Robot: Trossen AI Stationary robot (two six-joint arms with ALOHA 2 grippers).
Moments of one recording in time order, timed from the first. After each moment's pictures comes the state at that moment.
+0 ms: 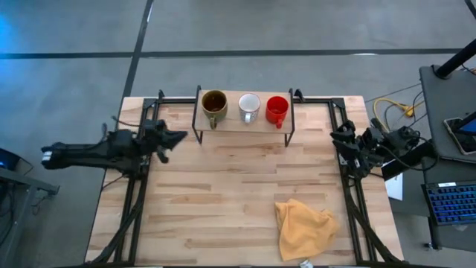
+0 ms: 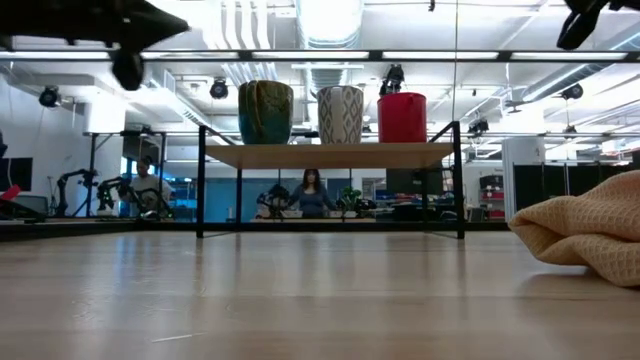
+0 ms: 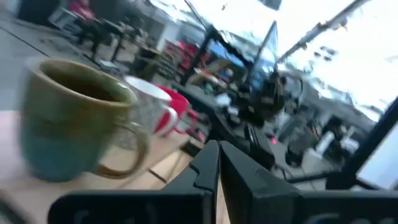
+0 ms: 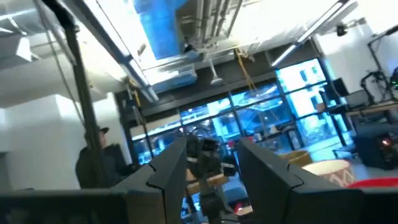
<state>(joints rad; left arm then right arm) 0.02 0.41 0.35 0.19 -0.28 -0.45 0.51 0.00 0.23 0.35 0.59 0.00</state>
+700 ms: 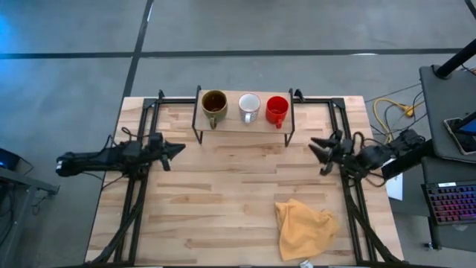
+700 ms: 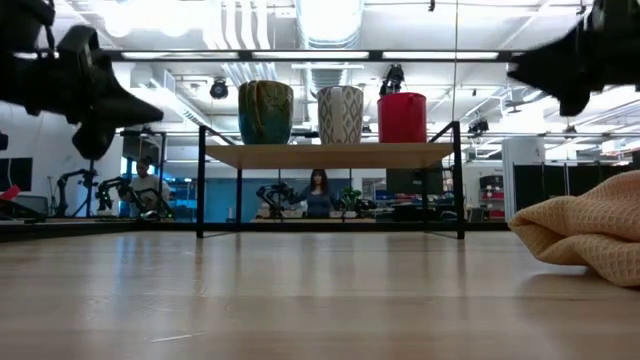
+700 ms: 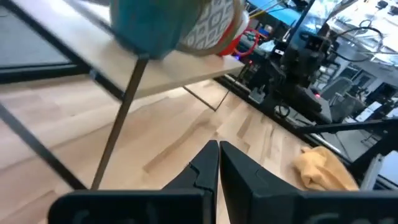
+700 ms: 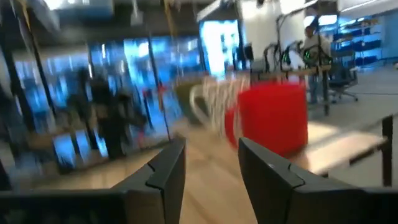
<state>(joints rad) 0.02 0.04 0.12 -0.25 -0.34 -0.54 0.44 0.04 0.01 0.32 0.86 -0.03</state>
